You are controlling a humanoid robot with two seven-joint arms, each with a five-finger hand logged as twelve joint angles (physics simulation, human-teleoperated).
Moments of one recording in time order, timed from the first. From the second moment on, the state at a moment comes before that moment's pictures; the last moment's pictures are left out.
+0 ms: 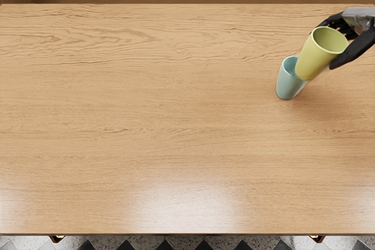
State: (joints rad) left arm 0.01 0.00 -0.08 -0.25 -0.29 0.07 0.13; right arm 1.03 -0.93 0.68 1.28 -0.78 0.48 -0.49
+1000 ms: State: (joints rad) left arm 0.01 0.00 -0.08 -0.25 -0.29 0.07 0.13; right arm 1.07 -0.78 0.67 1.02 -0.78 0.44 -0.48
